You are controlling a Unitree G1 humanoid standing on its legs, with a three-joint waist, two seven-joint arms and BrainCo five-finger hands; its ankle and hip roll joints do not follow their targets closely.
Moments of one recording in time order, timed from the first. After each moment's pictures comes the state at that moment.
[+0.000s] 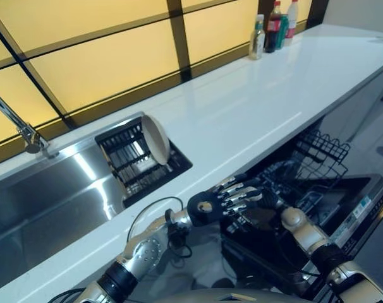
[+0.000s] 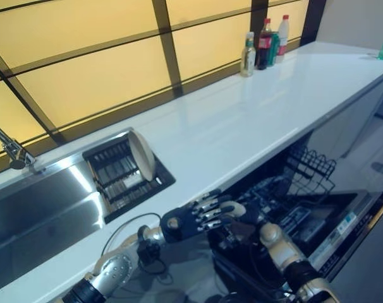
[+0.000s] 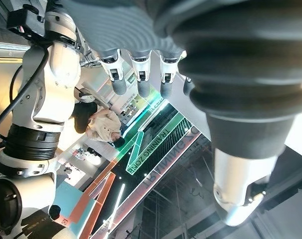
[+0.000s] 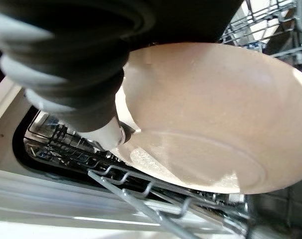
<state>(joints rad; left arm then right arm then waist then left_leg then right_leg) -0.09 0.35 -0.59 0.00 -1.11 0.15 -0.75 -0.22 -0.49 0.40 0.50 -0.17 0.16 0.05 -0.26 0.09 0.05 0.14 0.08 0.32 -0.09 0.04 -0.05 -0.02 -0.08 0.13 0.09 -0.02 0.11</state>
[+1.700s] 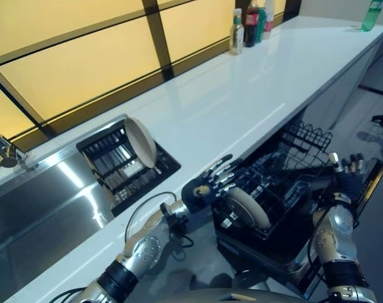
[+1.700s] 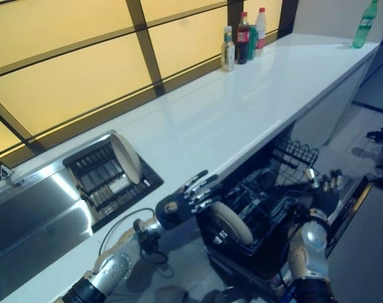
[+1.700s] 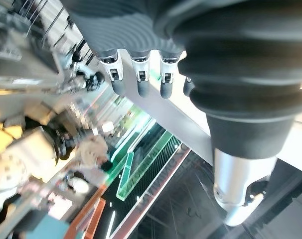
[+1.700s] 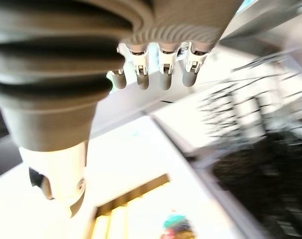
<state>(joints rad) -0.09 0.33 -0.56 -0.08 -1.06 -0.02 -0.49 -0.02 -0.31 -0.20 0.11 0.60 -0.38 -0.47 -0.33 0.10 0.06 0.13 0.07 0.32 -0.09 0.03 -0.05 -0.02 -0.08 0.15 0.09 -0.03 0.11</state>
